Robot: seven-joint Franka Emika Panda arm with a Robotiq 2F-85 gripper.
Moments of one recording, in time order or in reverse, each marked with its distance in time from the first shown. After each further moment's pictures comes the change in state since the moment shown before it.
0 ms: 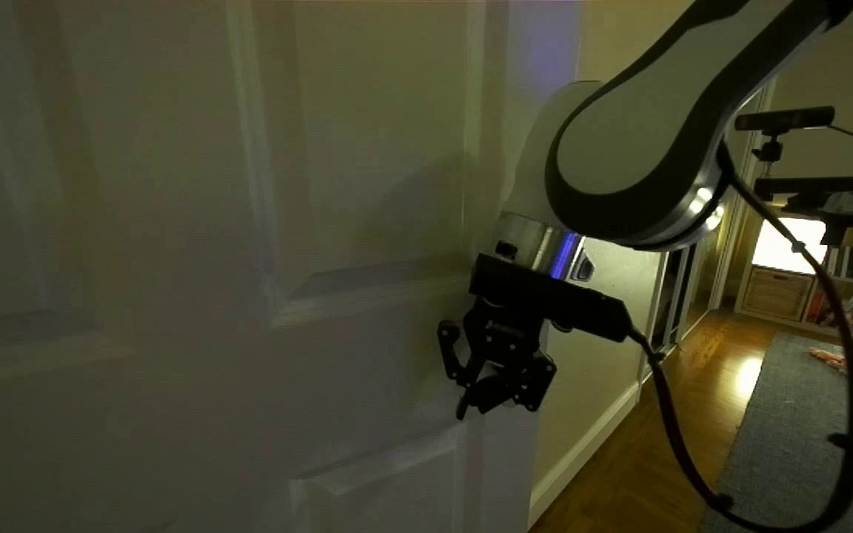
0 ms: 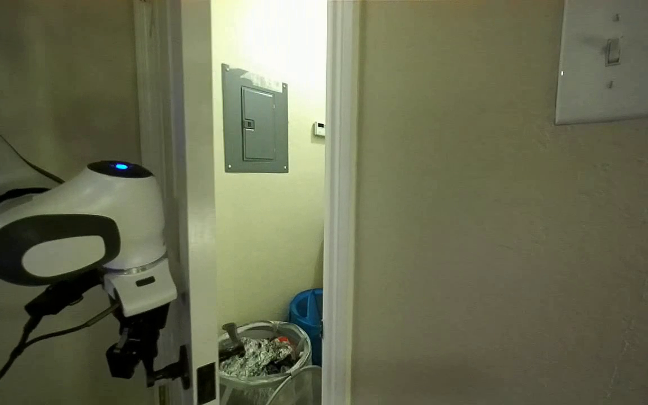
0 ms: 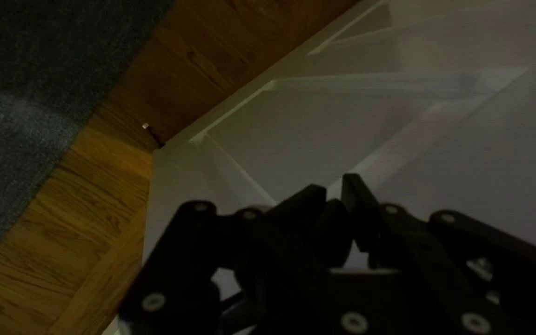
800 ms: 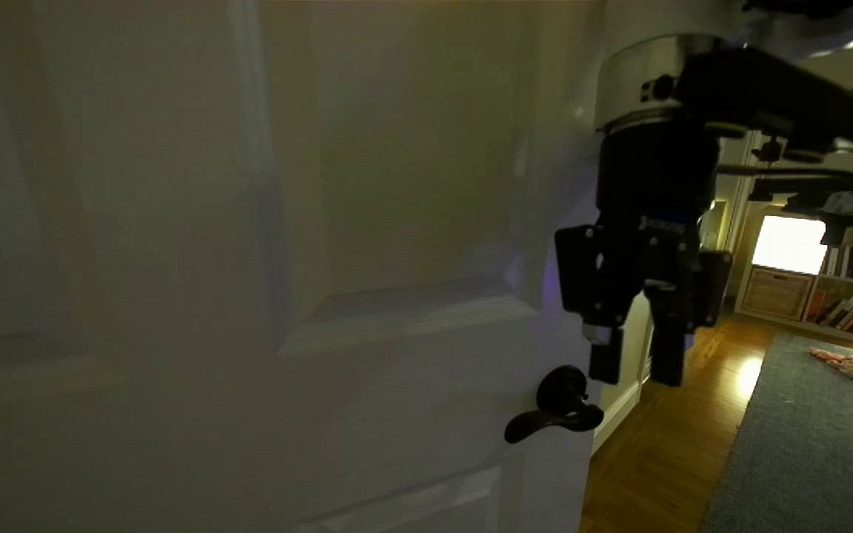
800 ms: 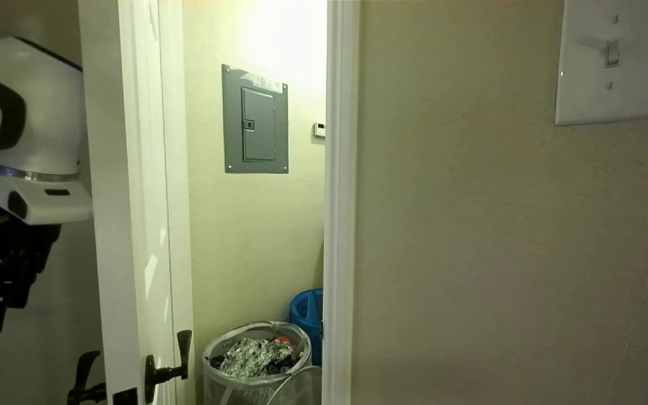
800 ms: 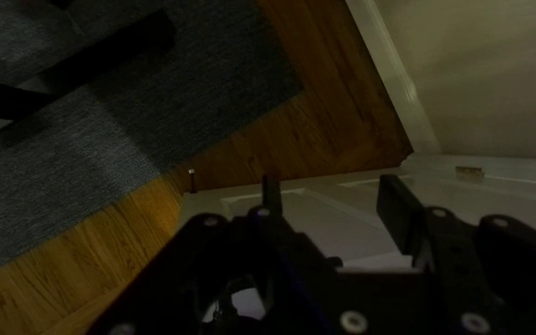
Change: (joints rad) arm -0.002 -0.463 0.040 -0.209 0.063 -0.540 -0.266
